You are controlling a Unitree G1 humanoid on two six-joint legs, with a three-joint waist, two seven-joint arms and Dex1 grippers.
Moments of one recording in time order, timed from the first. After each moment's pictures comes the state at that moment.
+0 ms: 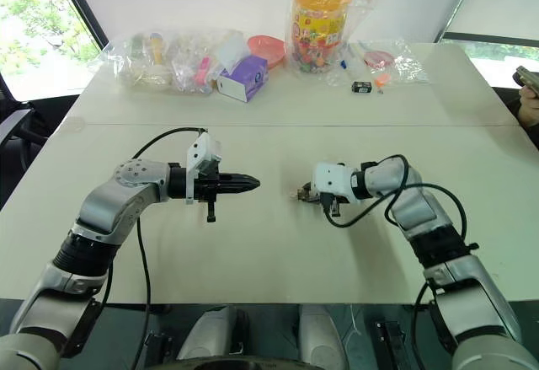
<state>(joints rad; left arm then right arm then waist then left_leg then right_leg) -0.54 0.50 -0.19 -0.06 -0.44 0.59 -1.06 -0.45 -0.70 0.25 0.10 -0.17 -0.12 1.02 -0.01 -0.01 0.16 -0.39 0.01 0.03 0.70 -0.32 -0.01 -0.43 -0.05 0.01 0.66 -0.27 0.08</state>
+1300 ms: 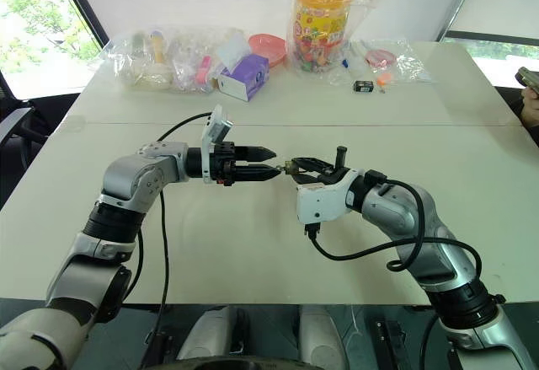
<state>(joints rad) -0.72 0.37 -0.15 0.16 -0.51 0.73 -1.11 -0.28 -0.69 0.17 -0.40 -0.42 -0.11 0.73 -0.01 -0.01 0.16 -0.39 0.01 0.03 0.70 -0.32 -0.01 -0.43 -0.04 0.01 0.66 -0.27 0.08</state>
